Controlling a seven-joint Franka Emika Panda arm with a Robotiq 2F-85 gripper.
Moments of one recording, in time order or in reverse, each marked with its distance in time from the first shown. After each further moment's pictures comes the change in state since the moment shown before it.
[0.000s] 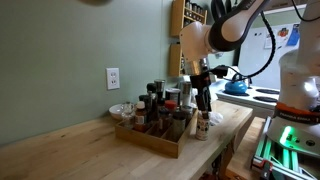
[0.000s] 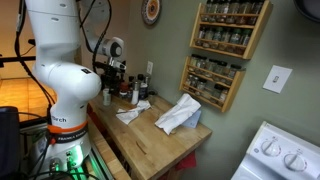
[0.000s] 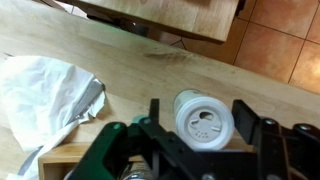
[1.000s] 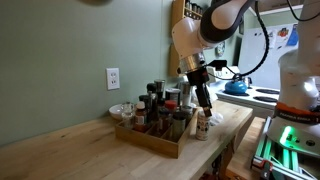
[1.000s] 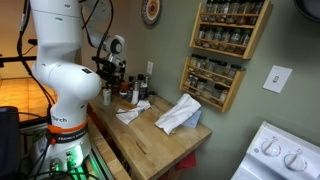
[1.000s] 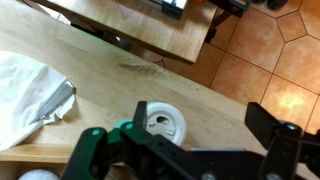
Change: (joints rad) arm 0.023 0.041 0.001 0.102 0.092 -0.145 -0.141
